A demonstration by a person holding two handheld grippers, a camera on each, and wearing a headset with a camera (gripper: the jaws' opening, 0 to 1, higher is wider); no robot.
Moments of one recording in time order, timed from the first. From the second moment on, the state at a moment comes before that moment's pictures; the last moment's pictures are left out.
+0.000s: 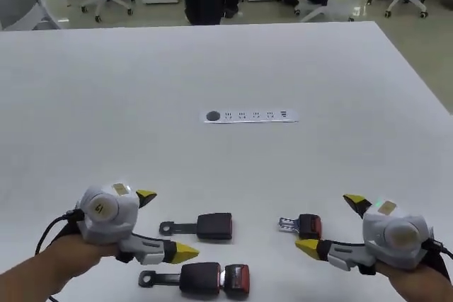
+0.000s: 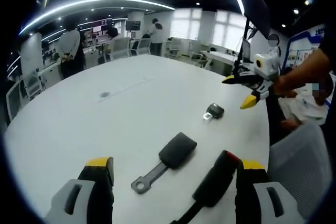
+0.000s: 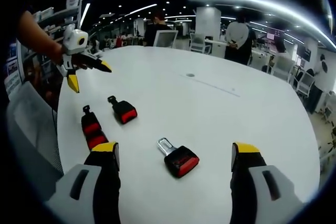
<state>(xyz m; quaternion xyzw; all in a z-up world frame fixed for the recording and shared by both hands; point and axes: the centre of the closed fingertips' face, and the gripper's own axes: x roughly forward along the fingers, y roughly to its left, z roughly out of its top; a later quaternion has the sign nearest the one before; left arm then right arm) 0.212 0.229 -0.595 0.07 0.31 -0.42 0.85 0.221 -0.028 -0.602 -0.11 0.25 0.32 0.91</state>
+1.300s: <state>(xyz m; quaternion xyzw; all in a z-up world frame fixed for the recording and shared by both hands) 0.127 0.286 -0.551 0.01 0.24 -0.38 0.89 0.129 -0.008 -0.564 -0.09 0.20 0.33 0.92</state>
